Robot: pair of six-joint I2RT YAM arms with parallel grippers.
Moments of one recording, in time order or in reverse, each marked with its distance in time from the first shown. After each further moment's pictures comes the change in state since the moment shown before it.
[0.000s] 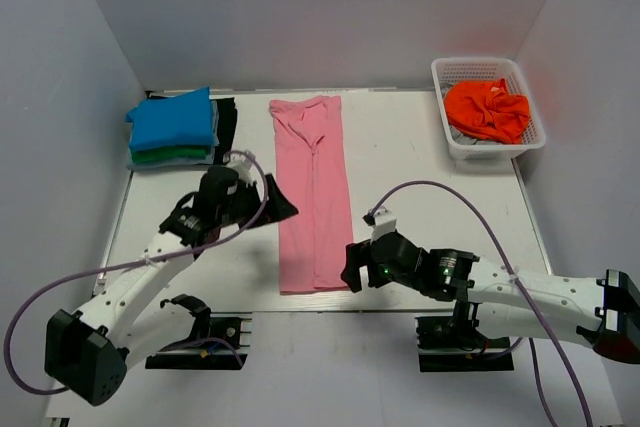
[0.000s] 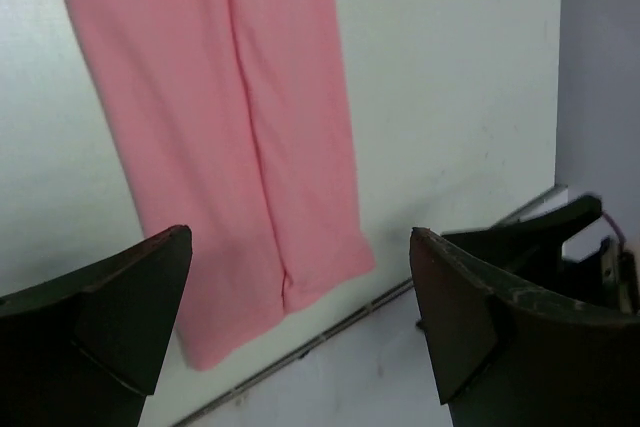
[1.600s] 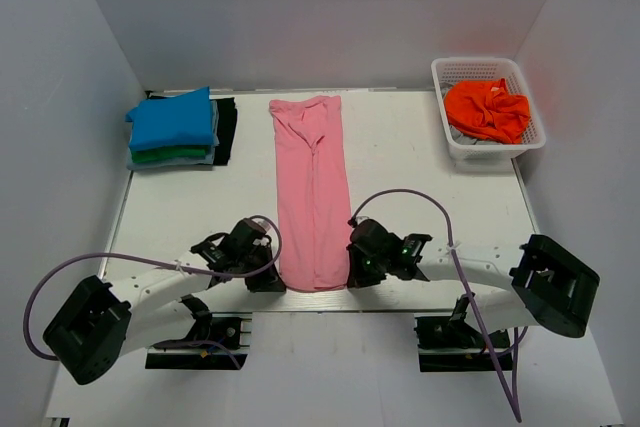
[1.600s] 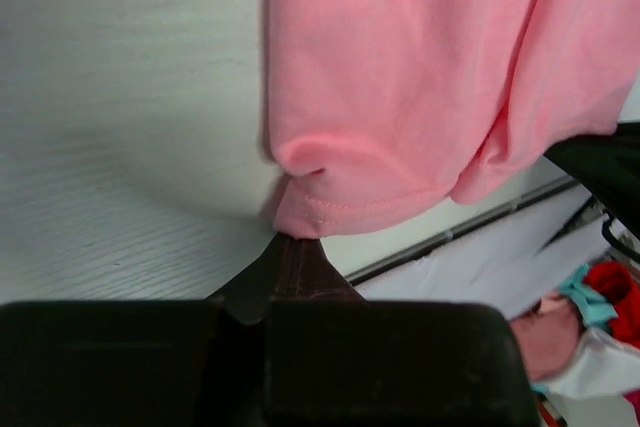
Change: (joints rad) left arm -0.222 0.057 -0.437 0.031 0.042 -0.263; right arm -0.195 0.410 -0.028 0.150 -0.359 0.078
